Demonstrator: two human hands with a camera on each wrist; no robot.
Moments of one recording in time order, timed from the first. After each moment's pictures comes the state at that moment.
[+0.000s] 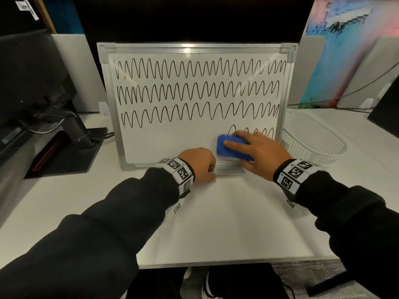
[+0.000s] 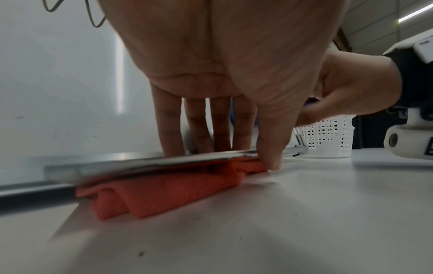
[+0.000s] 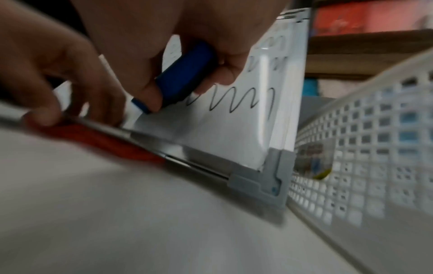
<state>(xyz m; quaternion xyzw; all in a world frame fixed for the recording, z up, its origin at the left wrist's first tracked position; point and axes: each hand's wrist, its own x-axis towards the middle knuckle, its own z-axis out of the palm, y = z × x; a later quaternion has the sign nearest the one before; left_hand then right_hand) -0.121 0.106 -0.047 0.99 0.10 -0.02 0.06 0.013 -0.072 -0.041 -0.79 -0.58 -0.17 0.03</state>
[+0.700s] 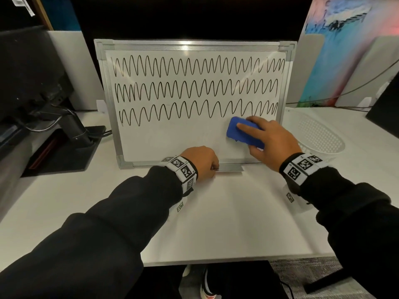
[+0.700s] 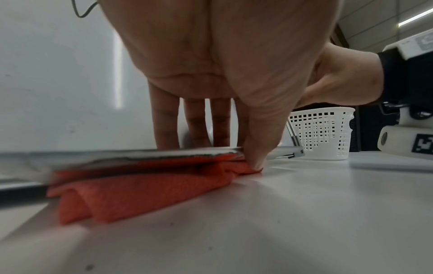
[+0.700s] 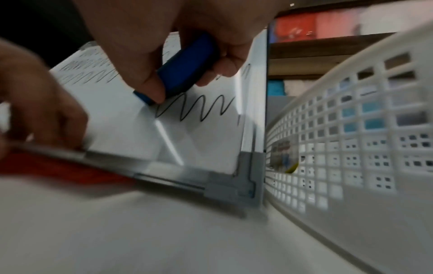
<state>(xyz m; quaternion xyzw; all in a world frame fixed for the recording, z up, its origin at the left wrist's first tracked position) -0.112 0.101 -0.048 0.99 0.08 -0.03 0.06 0.031 -0.084 -0.029 -0.83 -0.52 -0.18 0.10</state>
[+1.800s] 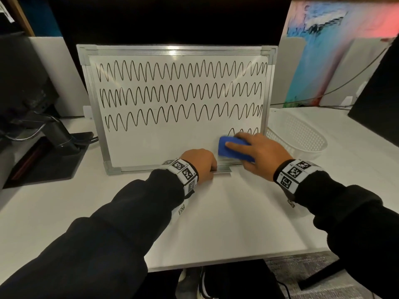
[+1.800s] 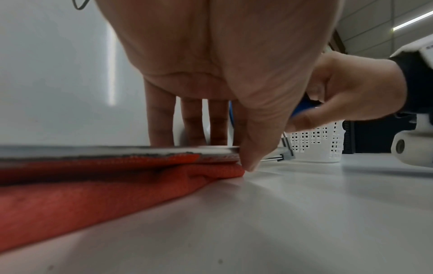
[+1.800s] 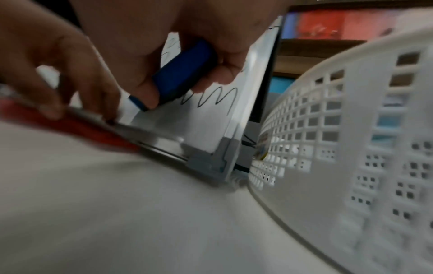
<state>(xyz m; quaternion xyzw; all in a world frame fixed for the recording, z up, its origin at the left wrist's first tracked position) -0.094 0.080 -0.048 1.00 0.08 -0.03 0.04 0.029 -0.104 -0.045 -0.80 -0.56 -0.18 0.05</state>
